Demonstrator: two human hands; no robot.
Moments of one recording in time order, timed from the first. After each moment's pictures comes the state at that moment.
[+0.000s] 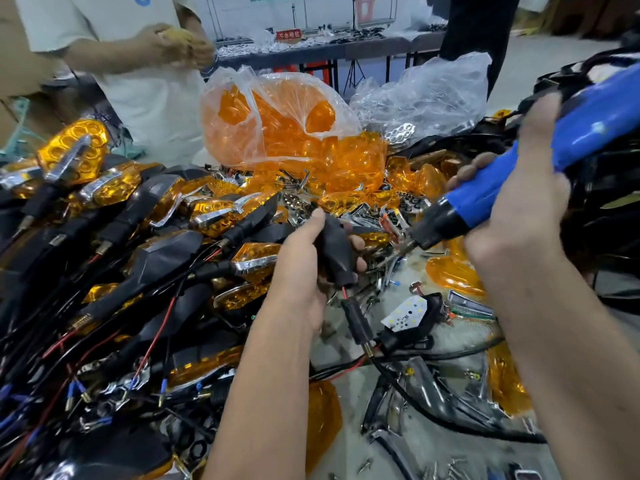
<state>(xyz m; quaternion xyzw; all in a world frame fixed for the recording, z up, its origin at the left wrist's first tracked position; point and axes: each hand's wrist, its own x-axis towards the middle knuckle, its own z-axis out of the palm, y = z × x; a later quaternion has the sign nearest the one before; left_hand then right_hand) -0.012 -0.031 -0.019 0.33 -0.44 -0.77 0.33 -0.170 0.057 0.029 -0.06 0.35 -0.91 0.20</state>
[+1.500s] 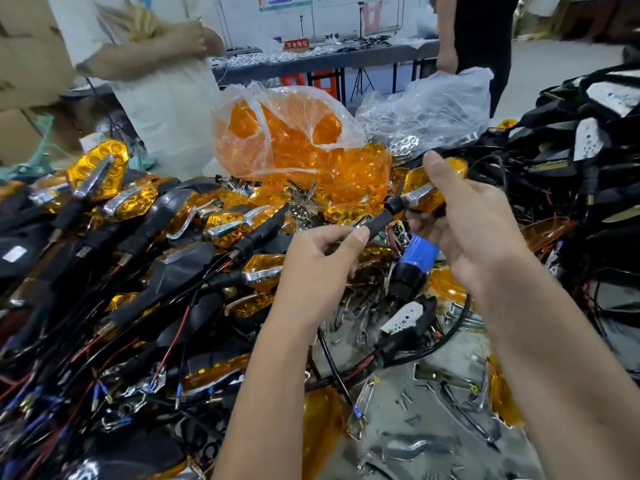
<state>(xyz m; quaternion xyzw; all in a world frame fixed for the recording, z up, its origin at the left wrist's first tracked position) -0.001 -0.028 -0.010 0.30 -0.73 -0.51 0.34 -0.165 0.054 0.022 -0.19 0.54 -0.77 0.29</state>
